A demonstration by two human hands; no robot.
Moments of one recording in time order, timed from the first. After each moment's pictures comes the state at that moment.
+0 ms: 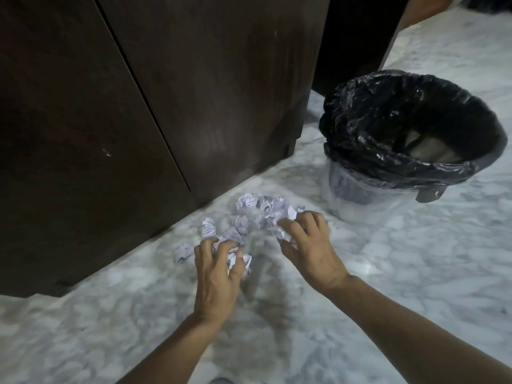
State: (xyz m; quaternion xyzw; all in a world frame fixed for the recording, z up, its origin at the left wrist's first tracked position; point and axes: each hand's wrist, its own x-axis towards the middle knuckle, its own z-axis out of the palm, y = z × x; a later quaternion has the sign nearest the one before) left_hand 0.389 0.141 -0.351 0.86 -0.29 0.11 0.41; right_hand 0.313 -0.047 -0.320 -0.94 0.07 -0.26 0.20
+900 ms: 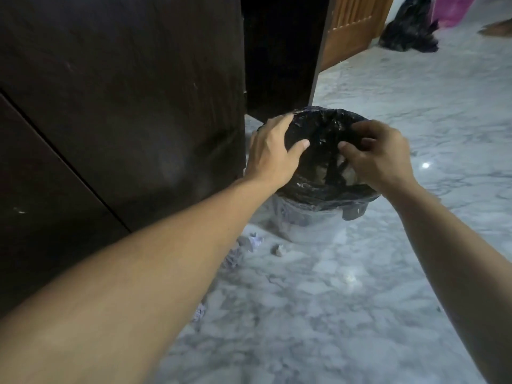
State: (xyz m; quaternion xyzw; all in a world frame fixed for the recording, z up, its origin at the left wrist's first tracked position) left_hand 0.426 -0.118 -0.157 0.77 -0.43 0.03 0.47; right_hand 0.288 -0.242 -0.147 -0.82 0.38 -0.33 0.27
